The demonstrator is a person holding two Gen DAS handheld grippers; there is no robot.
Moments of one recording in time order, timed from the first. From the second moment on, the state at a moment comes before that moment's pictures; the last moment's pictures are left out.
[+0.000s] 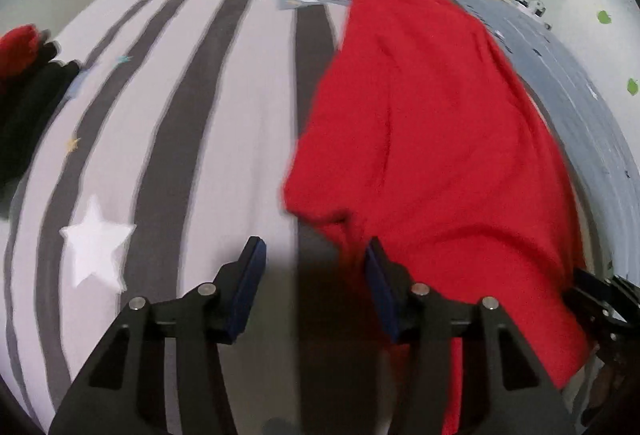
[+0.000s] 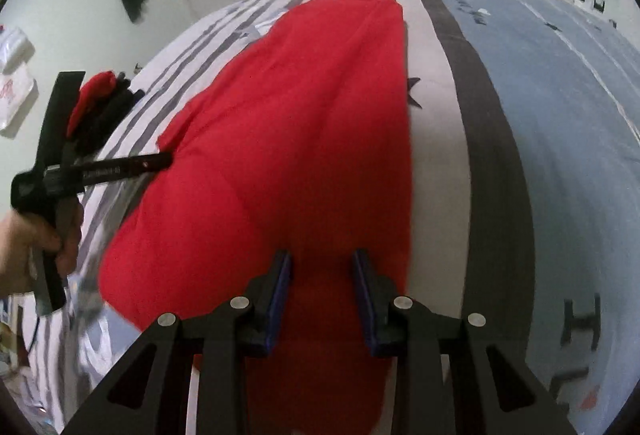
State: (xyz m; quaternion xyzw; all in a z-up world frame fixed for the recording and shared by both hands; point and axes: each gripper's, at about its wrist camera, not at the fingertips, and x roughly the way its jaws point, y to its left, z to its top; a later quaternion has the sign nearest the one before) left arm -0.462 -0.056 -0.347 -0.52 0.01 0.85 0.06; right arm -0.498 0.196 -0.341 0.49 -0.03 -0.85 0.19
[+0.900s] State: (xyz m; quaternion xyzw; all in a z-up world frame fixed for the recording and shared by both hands) left arm -0.506 -0.054 -0.347 -0.50 -0.01 0.87 0.03; right arm -0.580 0.196 -0.347 0.45 -0.06 -0.88 0.14
